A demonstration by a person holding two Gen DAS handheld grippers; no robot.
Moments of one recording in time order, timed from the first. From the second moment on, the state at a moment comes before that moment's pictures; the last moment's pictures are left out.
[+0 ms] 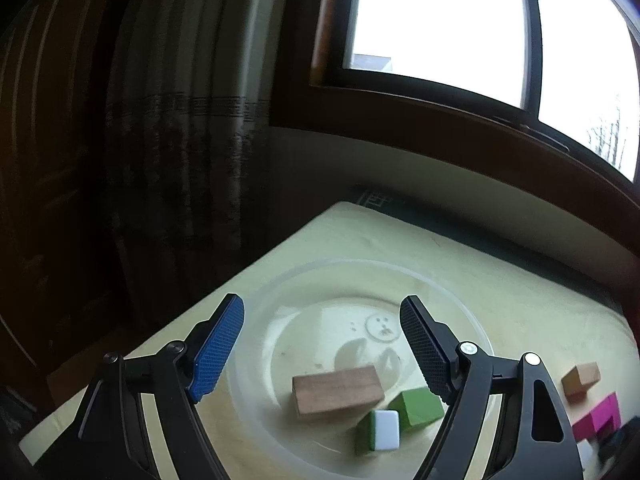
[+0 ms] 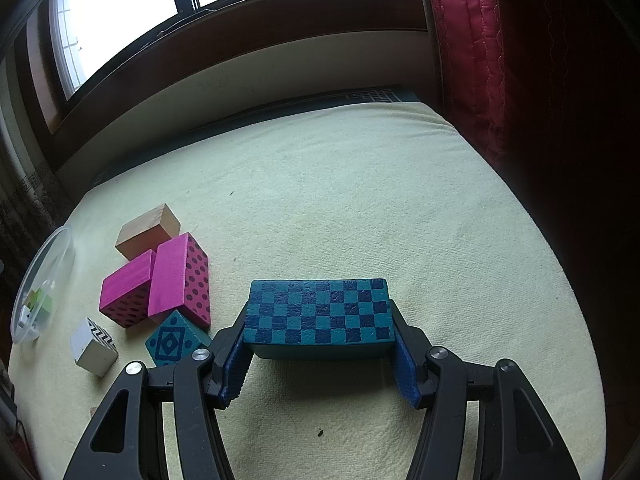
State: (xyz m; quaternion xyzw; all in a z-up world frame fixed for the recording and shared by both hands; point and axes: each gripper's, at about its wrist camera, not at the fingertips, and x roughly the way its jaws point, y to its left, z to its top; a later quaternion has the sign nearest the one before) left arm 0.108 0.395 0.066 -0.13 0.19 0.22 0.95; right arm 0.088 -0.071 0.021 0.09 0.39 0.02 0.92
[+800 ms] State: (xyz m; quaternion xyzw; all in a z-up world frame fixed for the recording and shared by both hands) left arm 0.108 0.401 0.059 -0.16 0.19 0.23 0.94; right arm 0.069 -0.013 0.081 0.09 0.30 0.03 0.95
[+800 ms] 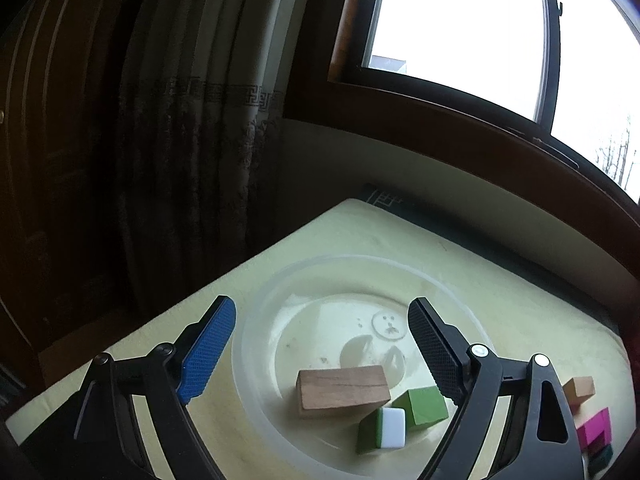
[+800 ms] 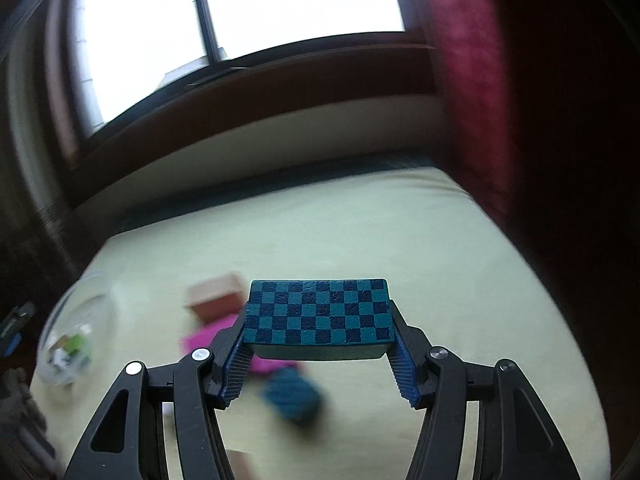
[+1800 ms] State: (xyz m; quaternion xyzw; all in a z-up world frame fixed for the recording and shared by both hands) left arm 0.097 0.423 0.058 -0.20 0.18 0.26 0.93; right arm 0.131 0.232 0.082 -0.03 0.31 0.20 0.93
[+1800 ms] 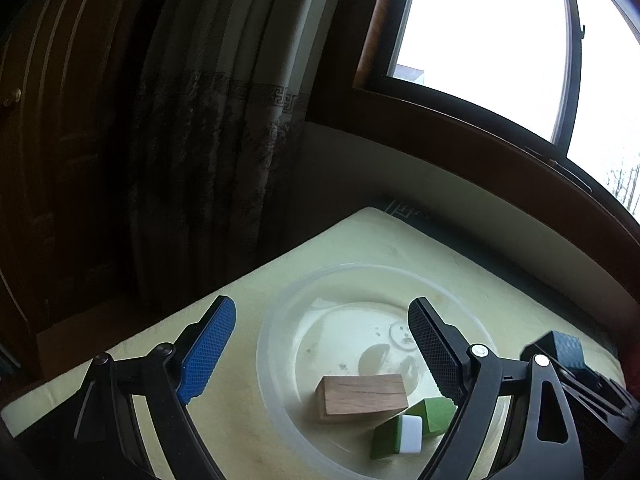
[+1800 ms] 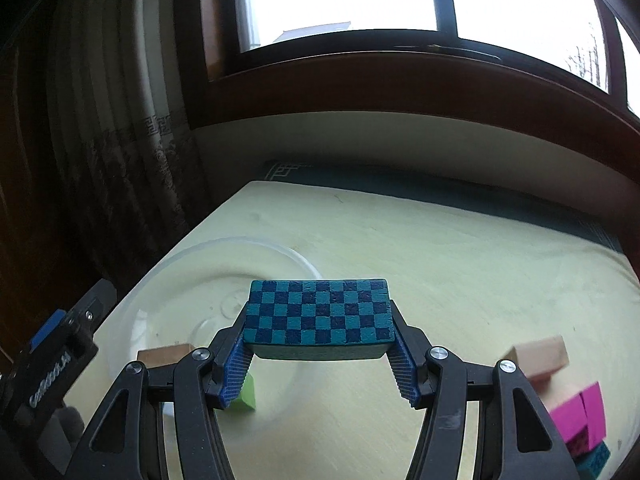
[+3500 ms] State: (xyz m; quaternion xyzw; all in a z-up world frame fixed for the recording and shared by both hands) left arm 0.106 0.390 0.059 -0.15 0.19 0.22 0.94; right arm 0.087 0.148 0.050 0.04 0.32 0.14 0.94
